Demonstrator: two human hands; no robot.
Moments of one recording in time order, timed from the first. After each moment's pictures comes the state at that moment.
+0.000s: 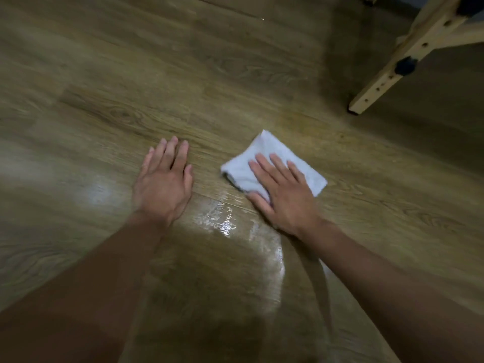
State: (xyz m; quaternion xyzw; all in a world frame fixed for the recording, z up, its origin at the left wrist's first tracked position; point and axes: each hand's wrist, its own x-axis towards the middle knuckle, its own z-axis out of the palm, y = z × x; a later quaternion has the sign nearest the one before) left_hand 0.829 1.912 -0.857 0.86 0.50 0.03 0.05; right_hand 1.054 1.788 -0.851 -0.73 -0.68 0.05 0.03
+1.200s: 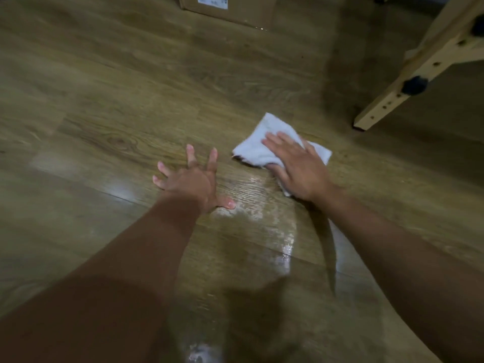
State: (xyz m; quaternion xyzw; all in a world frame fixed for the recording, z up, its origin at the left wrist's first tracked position) left_hand 0.920 1.948 -0.803 0.77 0.53 -0.27 0.21; right_hand 1.139 1.873 -0.840 -0.70 -0.70 0.12 0.06
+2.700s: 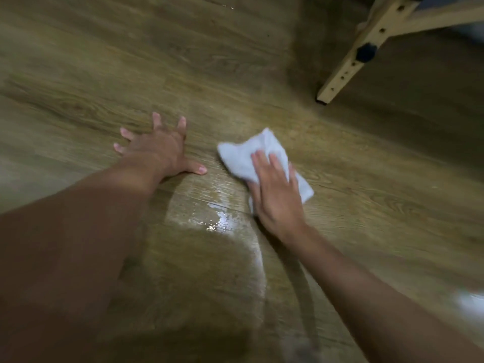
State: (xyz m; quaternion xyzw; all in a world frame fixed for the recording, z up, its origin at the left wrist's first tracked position) left_hand 0.919 1.945 -0.817 0.79 0.55 -0.21 0.20; right_hand 1.067 1.753 -0.850 -0.80 -0.58 0.10 0.13
